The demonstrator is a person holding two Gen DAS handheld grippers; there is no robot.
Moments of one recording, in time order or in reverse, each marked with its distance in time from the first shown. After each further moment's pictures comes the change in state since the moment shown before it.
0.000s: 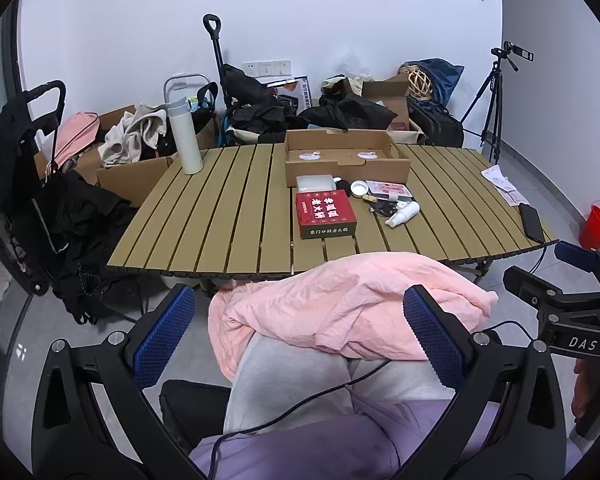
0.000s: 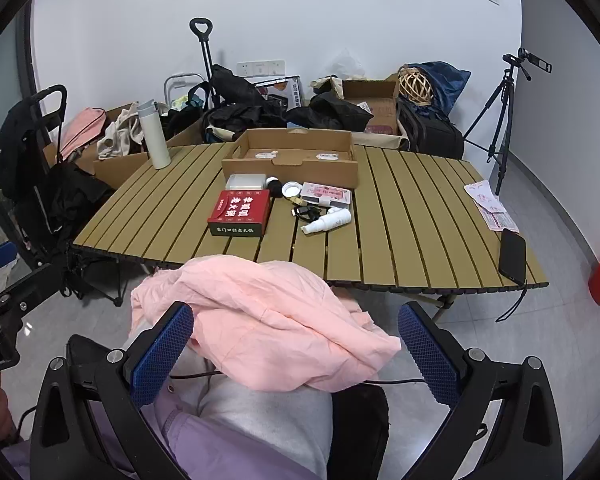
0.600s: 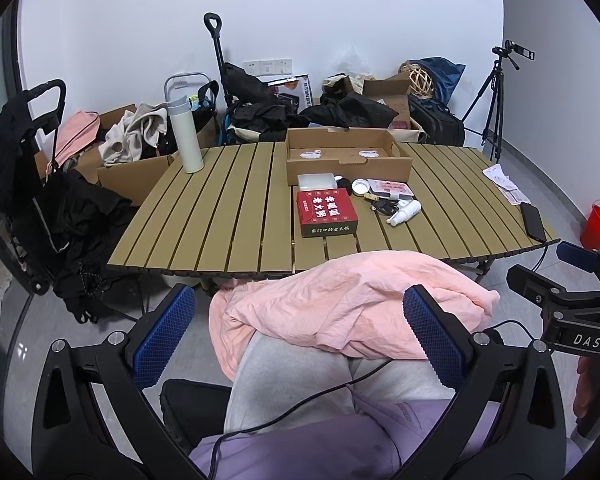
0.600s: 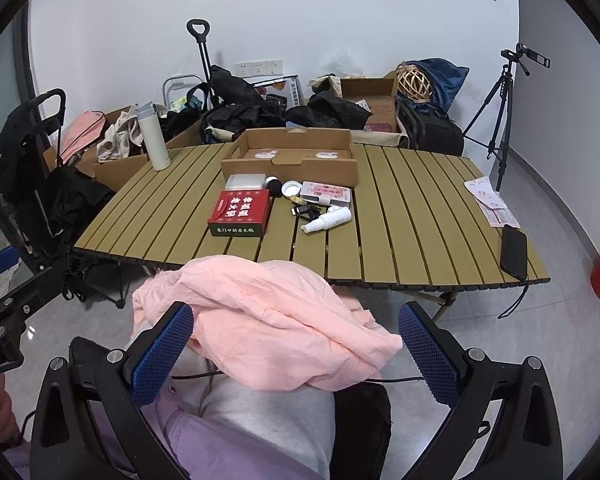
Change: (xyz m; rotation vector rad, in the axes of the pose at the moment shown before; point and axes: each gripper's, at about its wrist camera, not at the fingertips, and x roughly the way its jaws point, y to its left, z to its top) left arm 0.001 0.000 0.000 -0.002 0.005 0.001; right arm 0.001 -0.001 -0.001 0.013 0.006 0.003
